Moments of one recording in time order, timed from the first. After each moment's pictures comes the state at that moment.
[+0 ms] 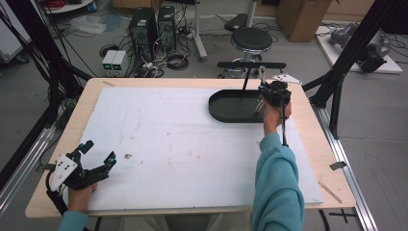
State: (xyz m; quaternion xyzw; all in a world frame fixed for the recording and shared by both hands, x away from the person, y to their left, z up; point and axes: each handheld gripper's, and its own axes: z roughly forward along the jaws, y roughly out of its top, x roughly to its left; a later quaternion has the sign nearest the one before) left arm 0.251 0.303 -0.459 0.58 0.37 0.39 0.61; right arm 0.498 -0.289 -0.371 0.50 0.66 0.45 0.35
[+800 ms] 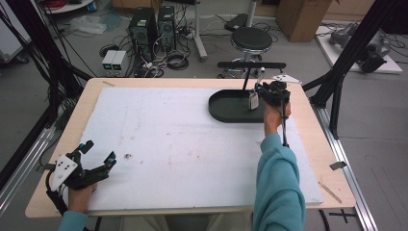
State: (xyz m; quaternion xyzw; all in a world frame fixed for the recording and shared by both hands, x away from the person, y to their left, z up) left arm 0.251 0.304 -0.459 0.58 0.37 0.39 0.61; right arm 0.500 -0.290 -0.374 0.49 0.67 0.46 0.32
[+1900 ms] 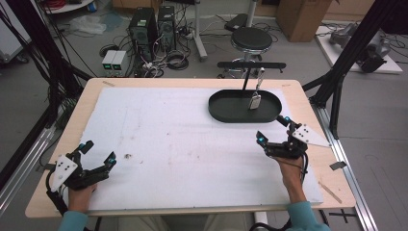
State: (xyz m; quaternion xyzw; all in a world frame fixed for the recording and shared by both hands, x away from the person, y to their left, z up) left arm 0.250 0.303 -0.459 0.58 0.37 0.39 0.61; right arm 0.324 -0.308 -0.404 0.30 0.64 0.63 0.31
